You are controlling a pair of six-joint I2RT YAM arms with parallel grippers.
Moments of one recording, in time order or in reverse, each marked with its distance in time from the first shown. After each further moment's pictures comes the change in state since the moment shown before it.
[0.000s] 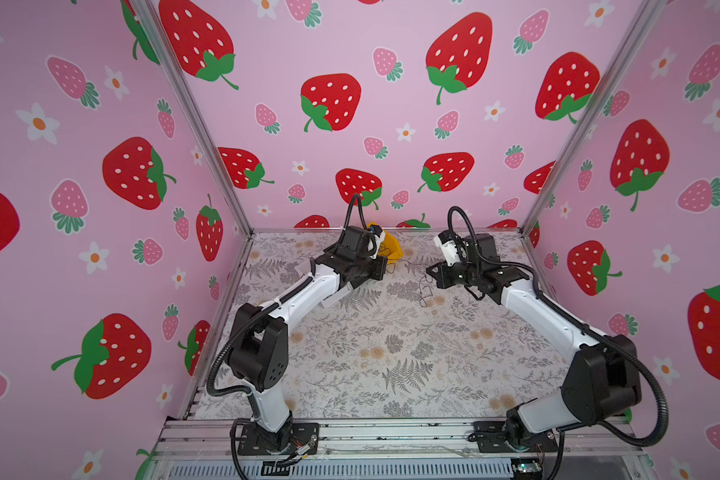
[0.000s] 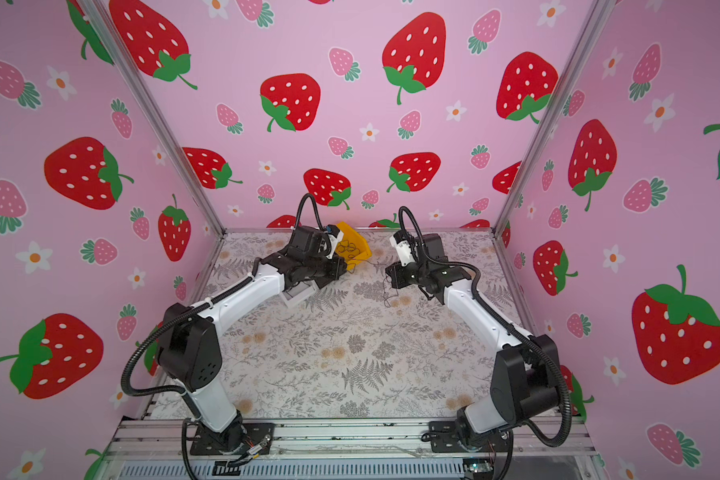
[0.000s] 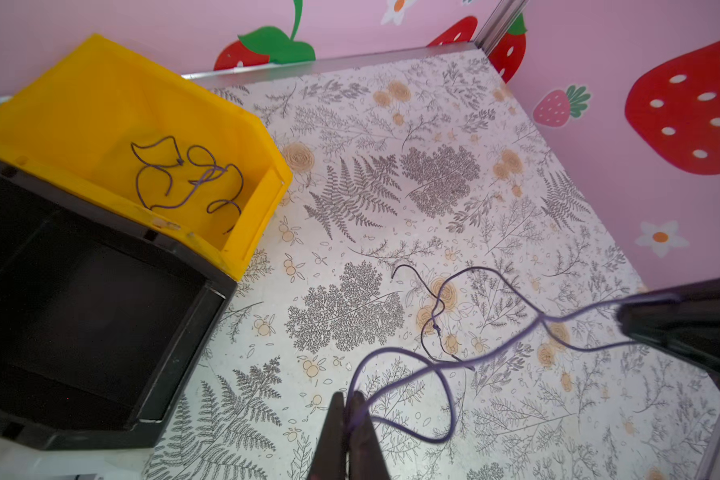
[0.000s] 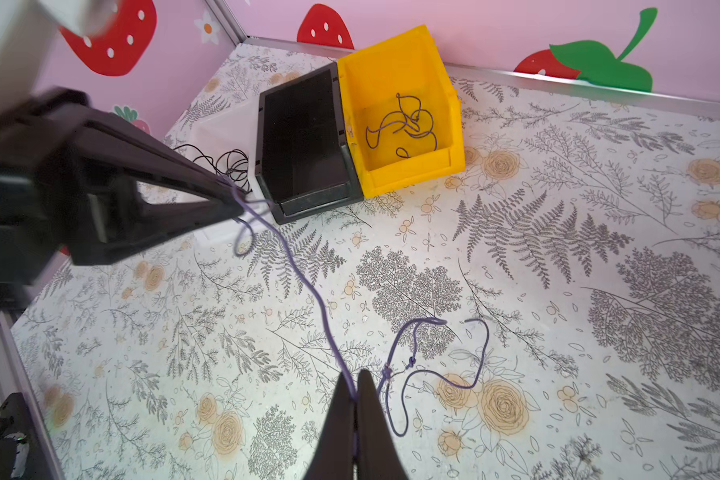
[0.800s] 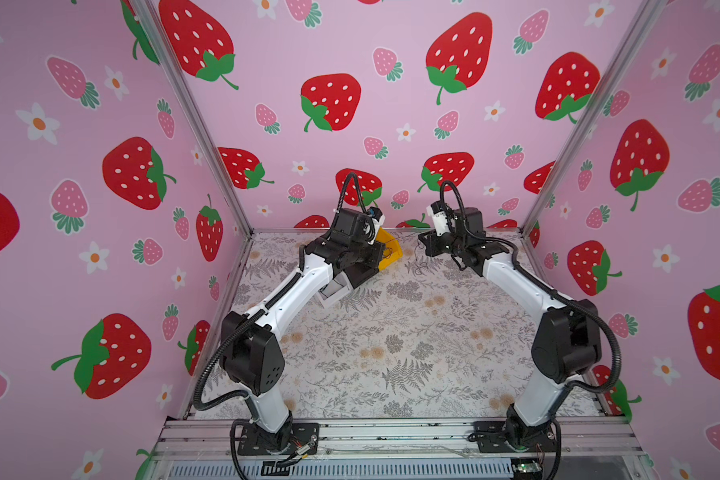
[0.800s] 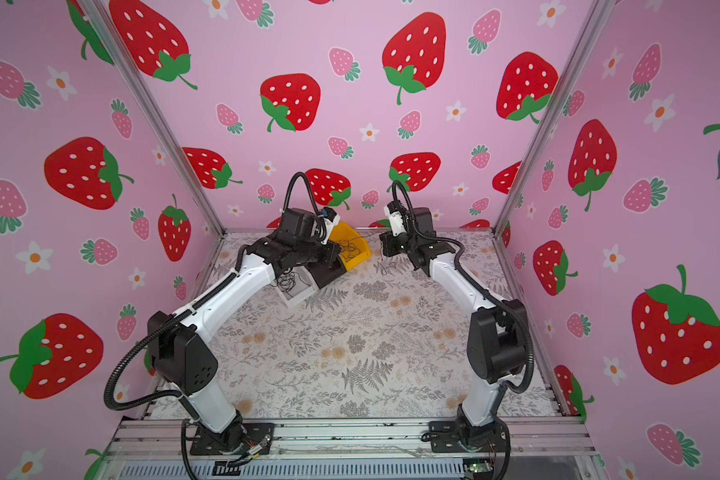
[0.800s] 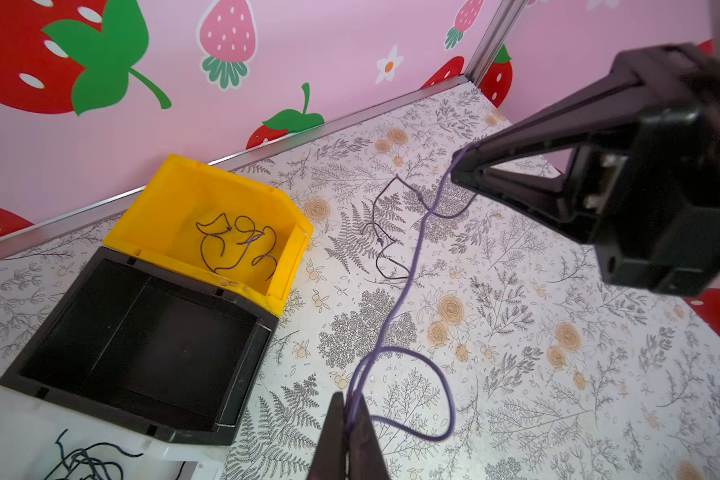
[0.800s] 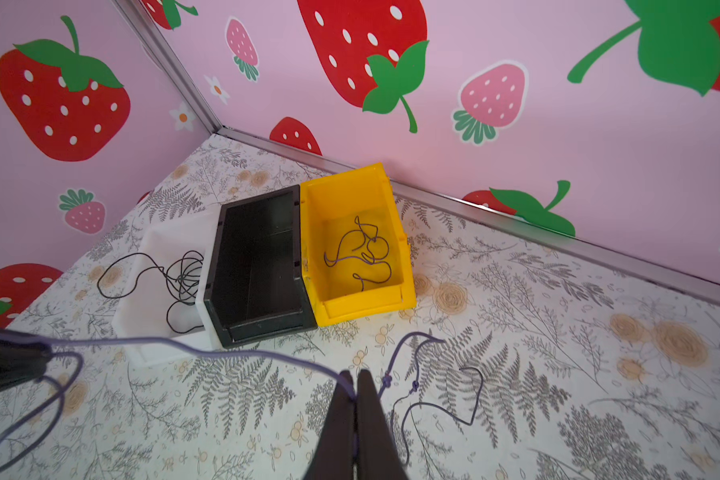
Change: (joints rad) left arm 0.024 0.000 0.214 -0.172 -0.045 0.124; right arm -0.009 0.302 0.344 0.168 0.047 -0.023
